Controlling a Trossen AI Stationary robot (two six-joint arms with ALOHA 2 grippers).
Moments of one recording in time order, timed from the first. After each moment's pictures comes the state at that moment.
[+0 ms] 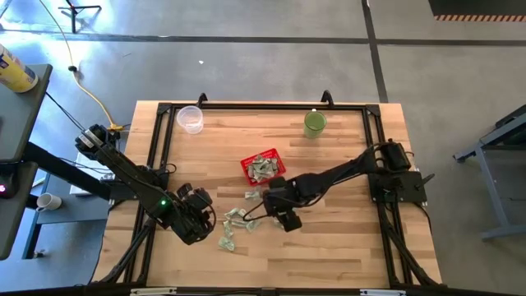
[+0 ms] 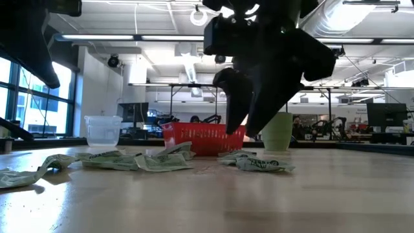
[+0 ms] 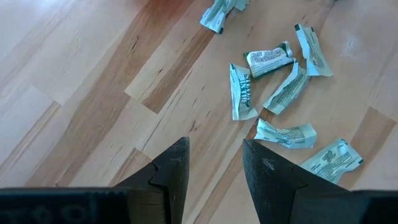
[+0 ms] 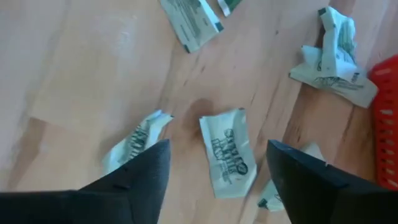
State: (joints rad) left arm -0.71 1.36 0.90 -0.87 -0.53 -1.24; right arm 0.22 1.94 1.35 -0.59 0.00 -0.11
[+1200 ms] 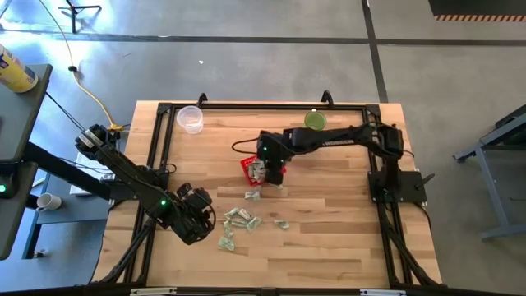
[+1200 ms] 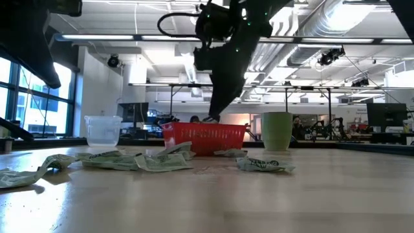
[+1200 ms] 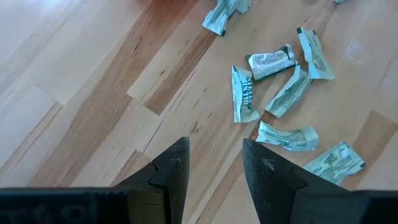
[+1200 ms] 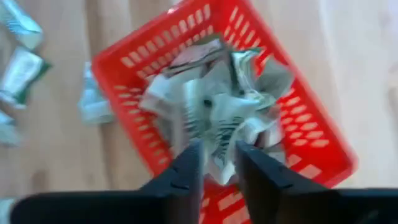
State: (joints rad) left arm -0.71 1.36 0.90 -0.87 -0.54 -1.24; right arm -0.15 1.94 1.49 -0.66 -0.05 0.04
